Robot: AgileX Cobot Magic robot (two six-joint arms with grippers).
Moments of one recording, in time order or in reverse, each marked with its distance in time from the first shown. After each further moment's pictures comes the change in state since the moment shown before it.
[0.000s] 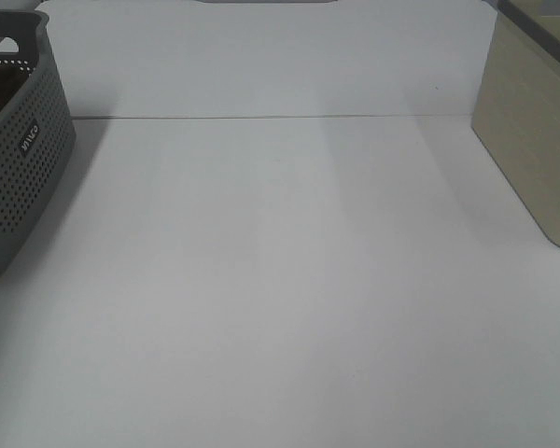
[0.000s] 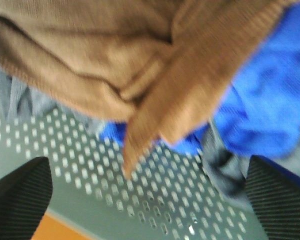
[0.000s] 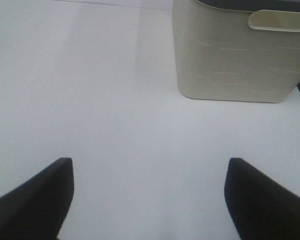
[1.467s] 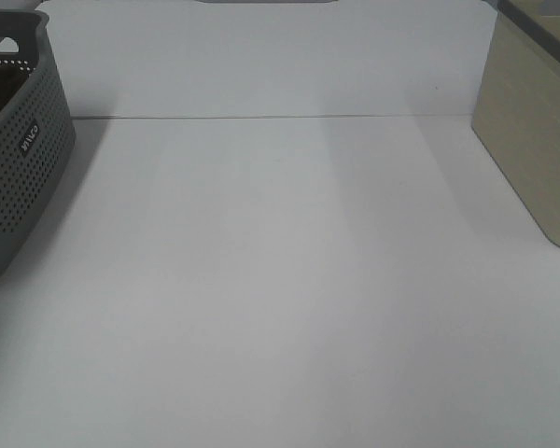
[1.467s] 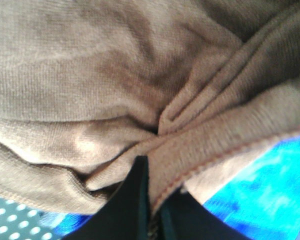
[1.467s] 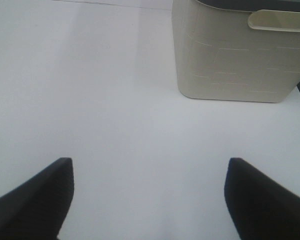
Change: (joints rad) left arm 0.030 0.151 -0.113 -0.180 0.041 0.015; right arm 0.000 0.000 0.000 0.000 0.000 0.000
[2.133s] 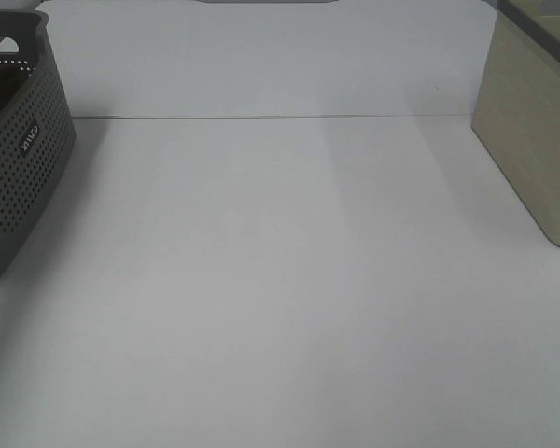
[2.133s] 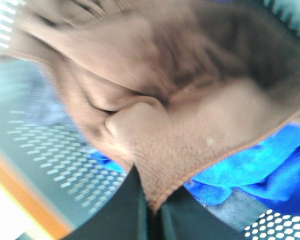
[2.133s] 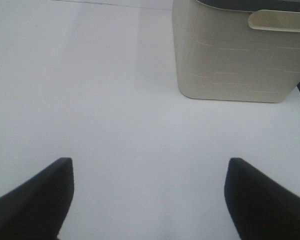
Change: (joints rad) left arm -0.097 -0.245 -0.041 -0.011 0.129 -0.286; right arm 0.000 0.000 0.000 0.000 0.000 0.000
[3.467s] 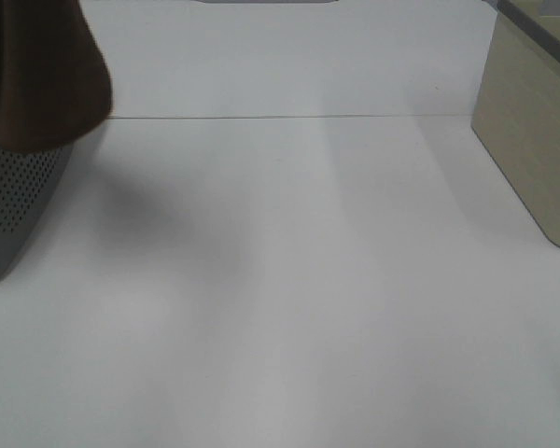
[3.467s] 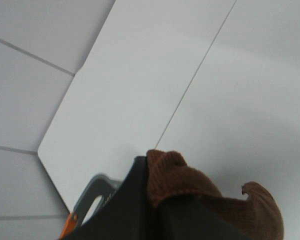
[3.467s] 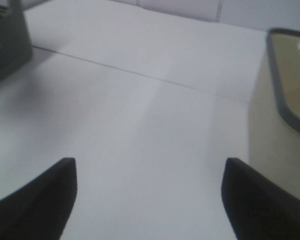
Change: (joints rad) left arm -0.737 -0.484 0.000 0.137 -0.042 -0.418; right arm 0.018 0.221 -0.023 0.418 -0.328 -0.408
